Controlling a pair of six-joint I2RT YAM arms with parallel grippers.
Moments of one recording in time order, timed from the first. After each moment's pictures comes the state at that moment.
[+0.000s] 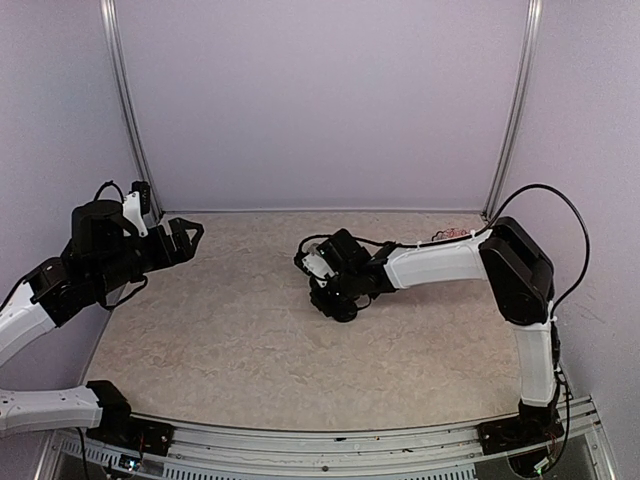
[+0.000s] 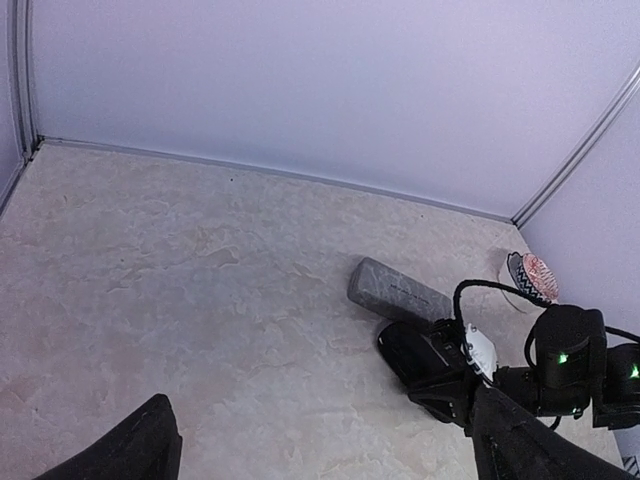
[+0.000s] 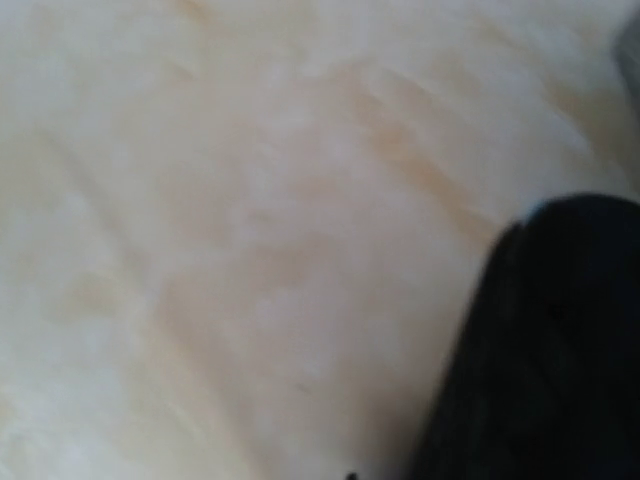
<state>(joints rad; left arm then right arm) -0.61 0.83 0.84 -0.35 -0.26 -0.50 0.88 2.12 1.48 -0.21 -0.01 0.02</state>
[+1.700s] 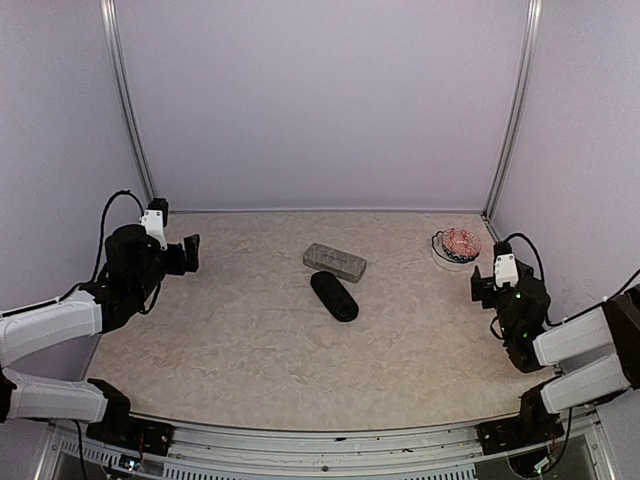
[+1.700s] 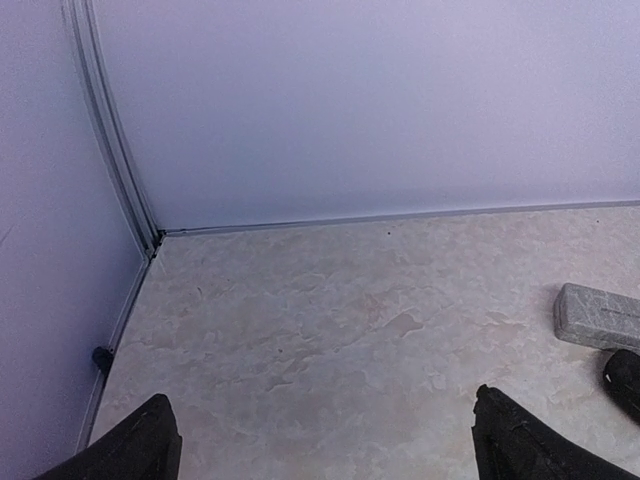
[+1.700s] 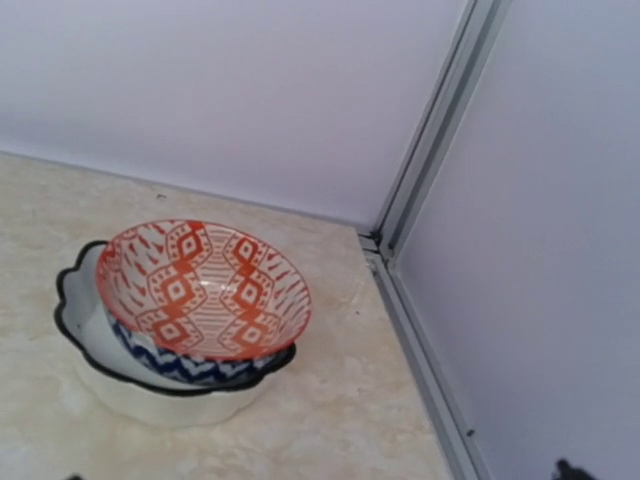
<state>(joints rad) -0.40 1.07 0.54 0.32 -0.35 -0.01 0.26 1.26 0.13 1.10 0.43 -0.29</state>
